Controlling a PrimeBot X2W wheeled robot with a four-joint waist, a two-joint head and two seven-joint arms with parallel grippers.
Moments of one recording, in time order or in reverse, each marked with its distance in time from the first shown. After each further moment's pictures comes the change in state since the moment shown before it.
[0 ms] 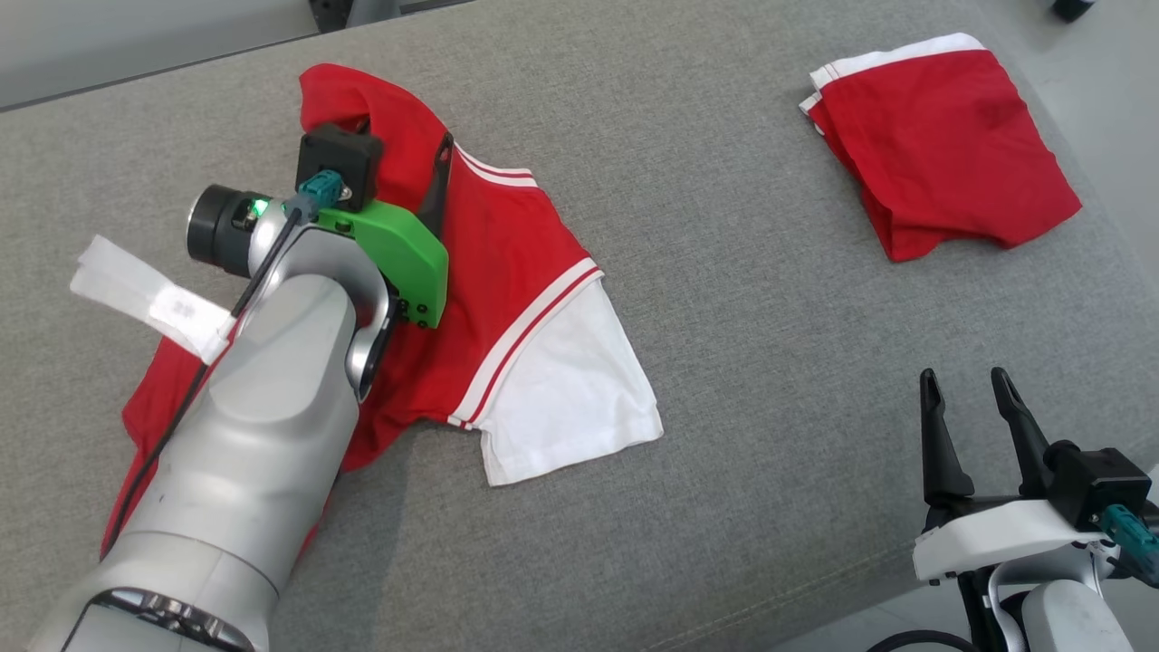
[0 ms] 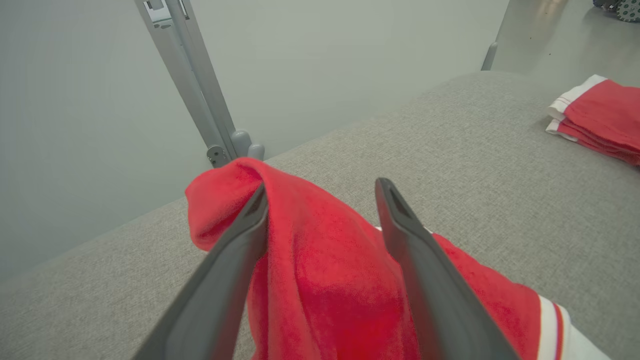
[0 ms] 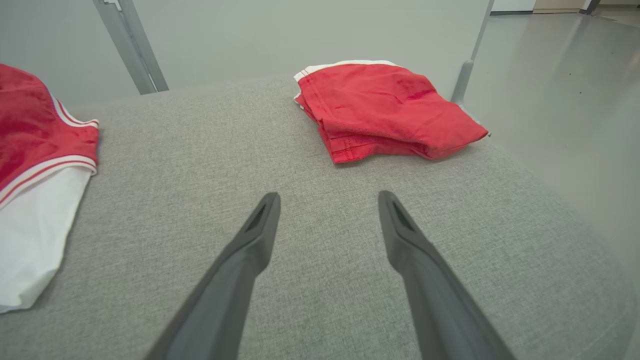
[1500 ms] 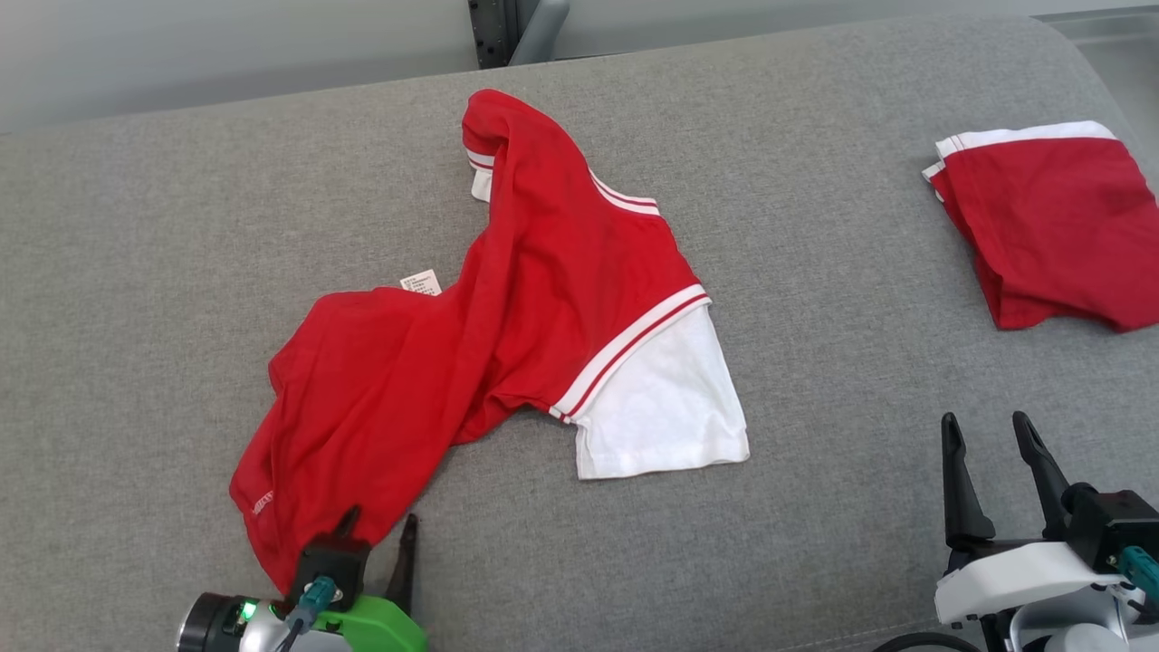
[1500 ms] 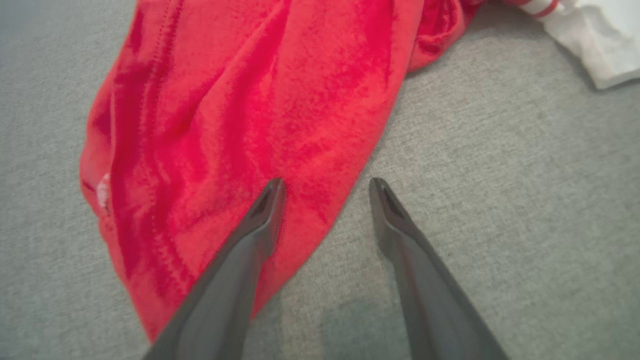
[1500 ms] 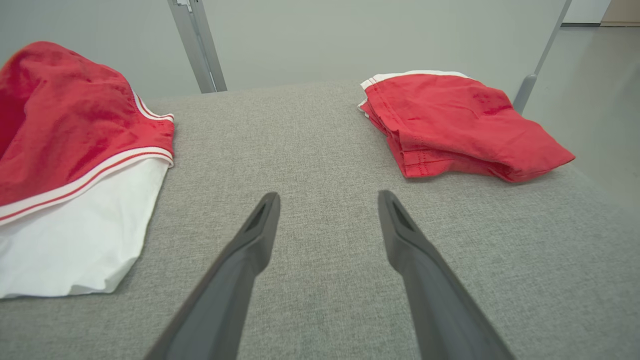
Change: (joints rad) left arm 0.842 0.264 -0.028 -0.704 -0.006 0.307 0.140; right arm 0.085 -0.017 -0.024 -0.021 -0.015 0.000 0.000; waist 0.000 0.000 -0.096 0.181
